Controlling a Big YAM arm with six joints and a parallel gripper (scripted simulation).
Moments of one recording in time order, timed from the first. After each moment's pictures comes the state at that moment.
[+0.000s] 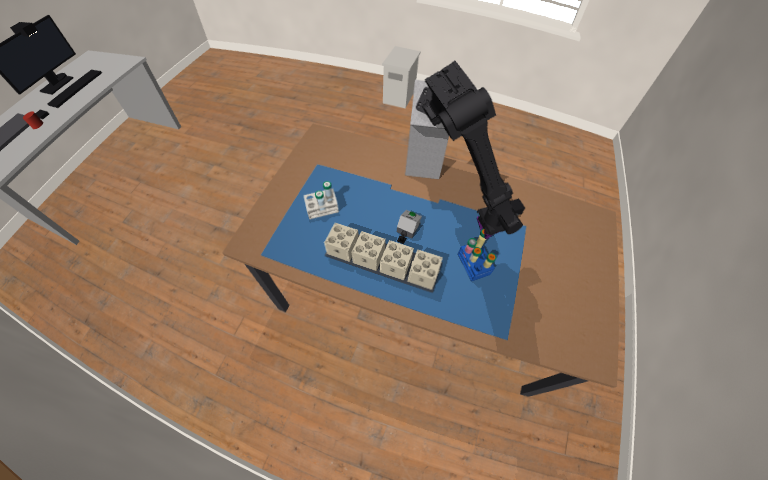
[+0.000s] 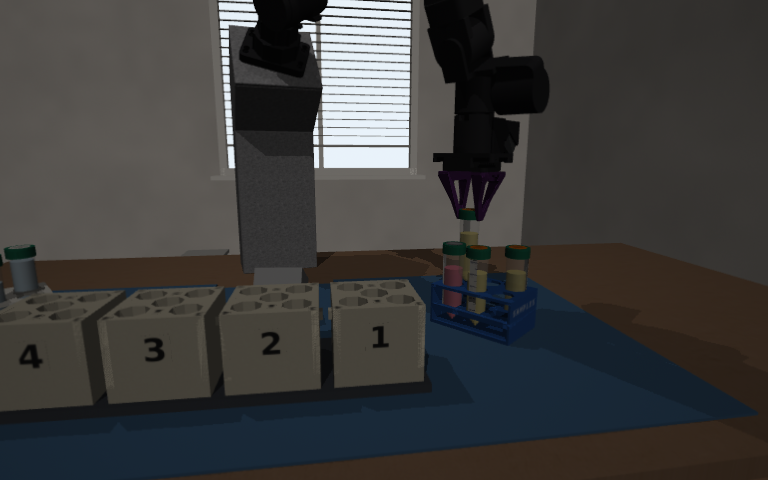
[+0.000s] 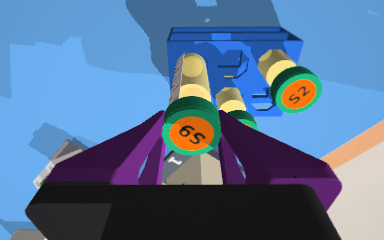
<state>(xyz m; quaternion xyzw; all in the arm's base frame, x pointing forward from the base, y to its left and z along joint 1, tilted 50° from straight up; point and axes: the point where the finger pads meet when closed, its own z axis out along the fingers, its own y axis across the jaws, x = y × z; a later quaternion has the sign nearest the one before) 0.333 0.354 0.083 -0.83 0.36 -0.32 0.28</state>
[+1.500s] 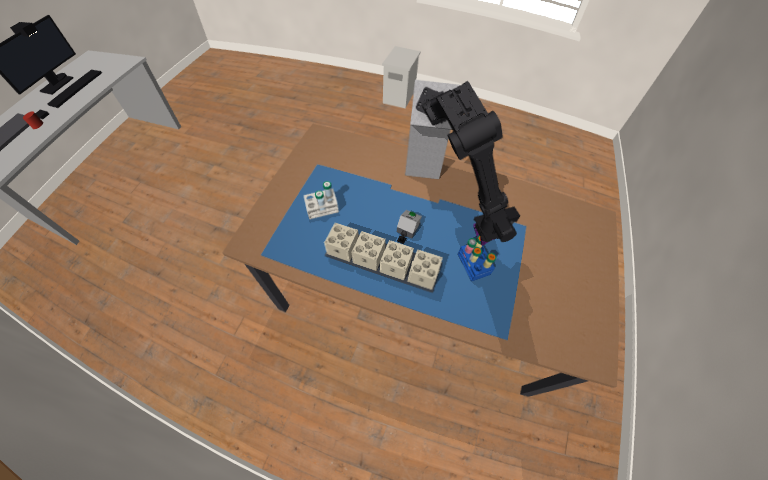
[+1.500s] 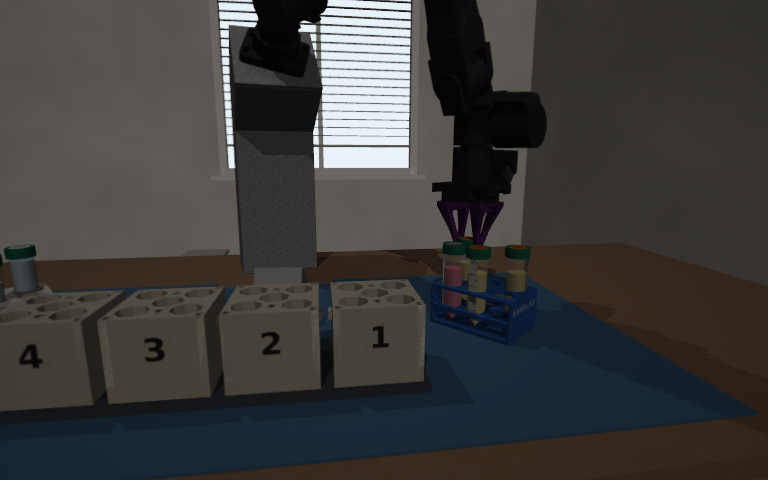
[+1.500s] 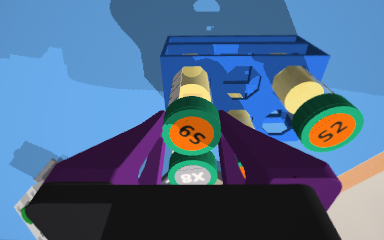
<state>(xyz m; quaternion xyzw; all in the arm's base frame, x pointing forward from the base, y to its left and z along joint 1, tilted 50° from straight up) 0.367 0.364 0.055 -0.83 0.36 -0.32 0.28</state>
